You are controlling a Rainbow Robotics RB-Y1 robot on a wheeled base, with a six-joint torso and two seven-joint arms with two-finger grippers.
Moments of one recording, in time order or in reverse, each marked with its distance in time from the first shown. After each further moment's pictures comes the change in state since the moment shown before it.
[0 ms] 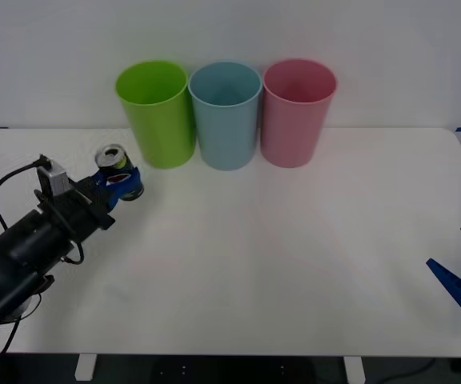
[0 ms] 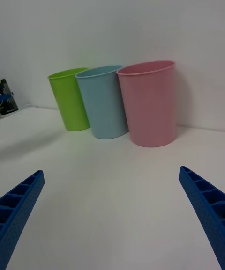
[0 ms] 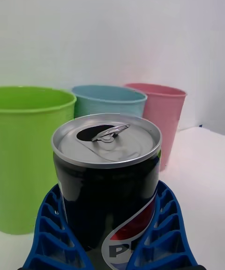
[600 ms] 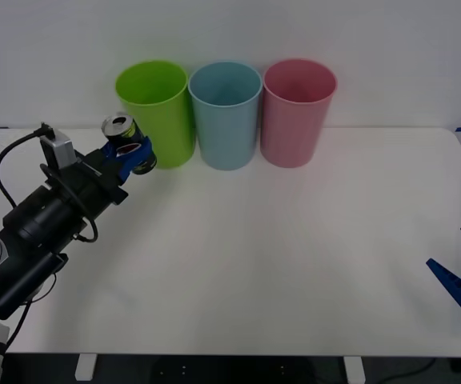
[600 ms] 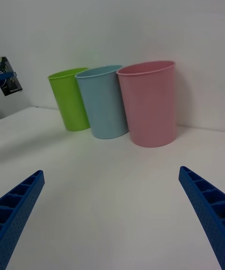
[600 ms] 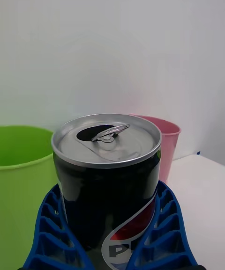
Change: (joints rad) right arm 0.000 0.000 0.000 0.000 0.000 0.000 0.000; left arm -0.004 0.000 -0.110 -0.165 0.001 0.168 0.113
